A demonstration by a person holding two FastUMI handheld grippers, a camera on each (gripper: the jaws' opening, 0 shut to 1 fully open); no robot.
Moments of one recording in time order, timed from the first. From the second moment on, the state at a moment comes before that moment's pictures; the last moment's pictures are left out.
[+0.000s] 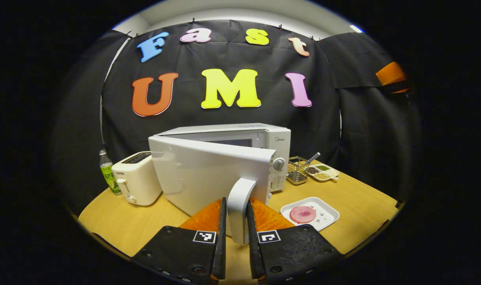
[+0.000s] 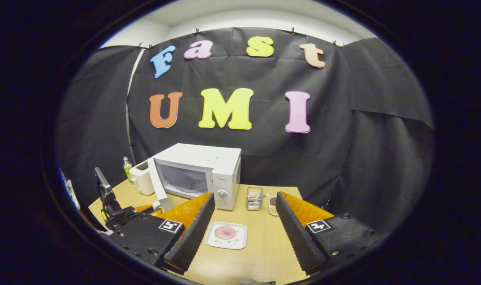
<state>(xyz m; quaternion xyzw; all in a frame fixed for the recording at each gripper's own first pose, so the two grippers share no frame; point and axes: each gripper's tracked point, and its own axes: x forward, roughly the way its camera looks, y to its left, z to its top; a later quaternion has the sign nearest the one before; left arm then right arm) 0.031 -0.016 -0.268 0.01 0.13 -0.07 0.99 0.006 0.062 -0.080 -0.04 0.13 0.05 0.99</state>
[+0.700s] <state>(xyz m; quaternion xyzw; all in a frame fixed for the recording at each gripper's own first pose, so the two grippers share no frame) -0.041 0.101 -0.263 0.04 0.15 0.03 0.99 -0.002 0.120 -0.097 -0.04 0.14 0.11 0.98</state>
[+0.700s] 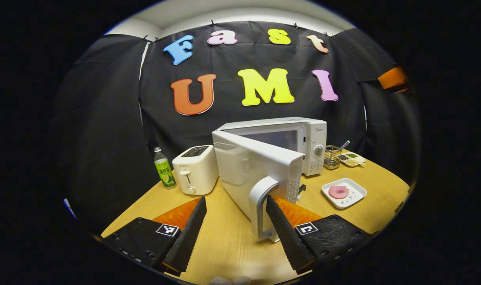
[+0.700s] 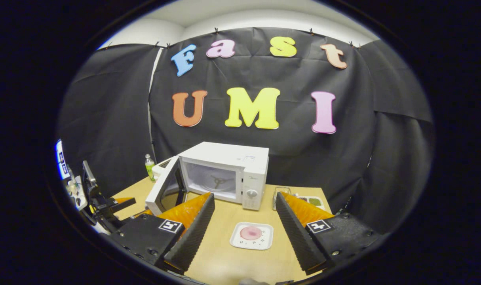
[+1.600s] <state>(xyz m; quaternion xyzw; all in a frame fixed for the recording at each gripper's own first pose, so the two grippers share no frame) -0.078 0.164 -0.225 0.06 0.14 0.11 0.98 0.032 0.088 -0.188 -0.03 0.22 0.10 0.97</state>
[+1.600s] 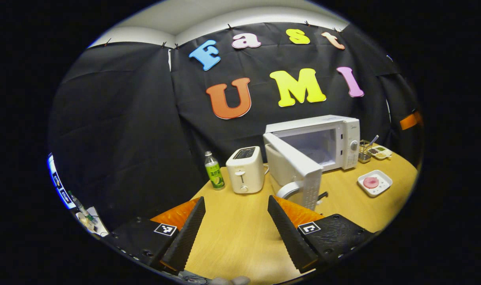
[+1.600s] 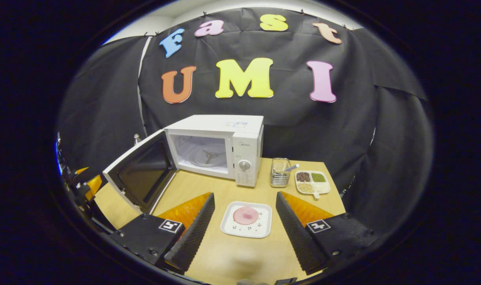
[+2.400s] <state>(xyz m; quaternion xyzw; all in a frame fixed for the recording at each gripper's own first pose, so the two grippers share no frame) -0.058 0.151 -0.246 0.05 0.16 0.11 0.98 0.052 0.053 -0.225 -0.02 0.25 0.08 0.96</state>
